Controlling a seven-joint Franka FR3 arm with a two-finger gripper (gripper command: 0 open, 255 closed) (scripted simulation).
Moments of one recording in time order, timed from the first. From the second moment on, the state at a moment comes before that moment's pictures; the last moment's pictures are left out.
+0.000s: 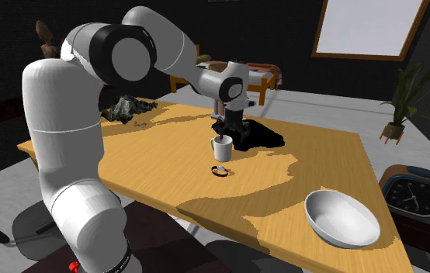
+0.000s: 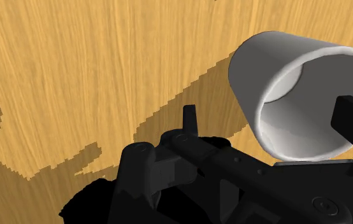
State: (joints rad) arm 0.03 0.16 -0.02 -1.98 0.08 2.16 -0.45
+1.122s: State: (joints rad) arm 0.03 0.22 -0.02 -2.02 0.08 2.25 -0.46
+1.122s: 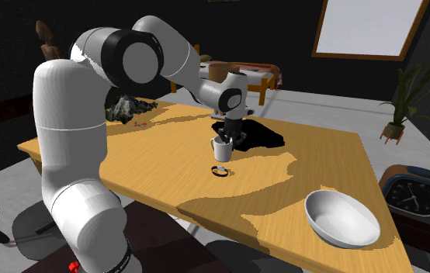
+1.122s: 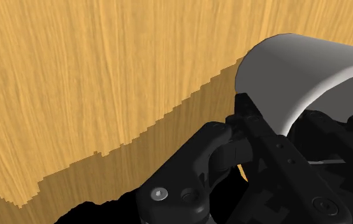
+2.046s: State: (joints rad) arm 0.03 0.18 -0.02 -1.98 0.08 2.18 -0.45
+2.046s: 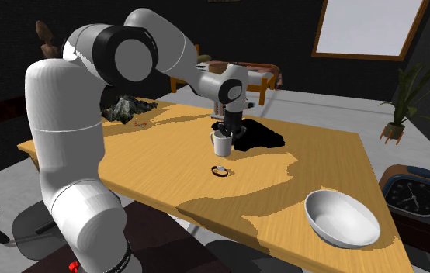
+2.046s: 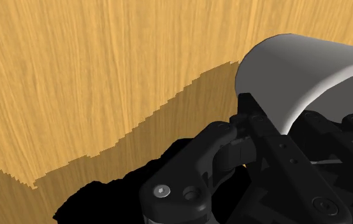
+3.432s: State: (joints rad) arm 0.03 0.09 -0.02 -1.80 0.07 1.92 -0.43
